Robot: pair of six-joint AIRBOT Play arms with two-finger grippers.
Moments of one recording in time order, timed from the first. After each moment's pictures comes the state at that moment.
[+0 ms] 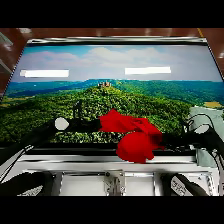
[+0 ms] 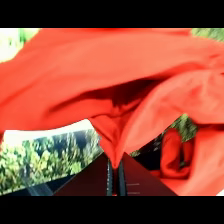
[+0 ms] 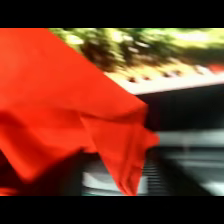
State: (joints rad) left arm -0.55 -1.21 0.70 0.77 -0.56 -1.66; right arm -0.36 -1.12 0.46 -1.11 1.13 1.30
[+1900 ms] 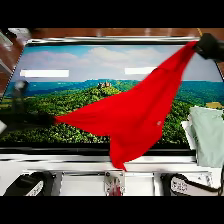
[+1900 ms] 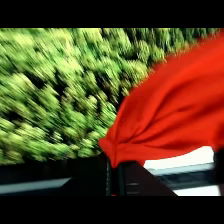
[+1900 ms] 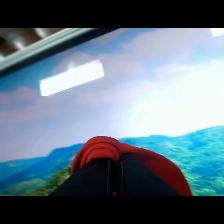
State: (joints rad) left arm -0.21 -0.71 0.80 1.37 -1.15 -1.72; right arm -0.26 -1.41 1.63 -0.75 0.92 1.35
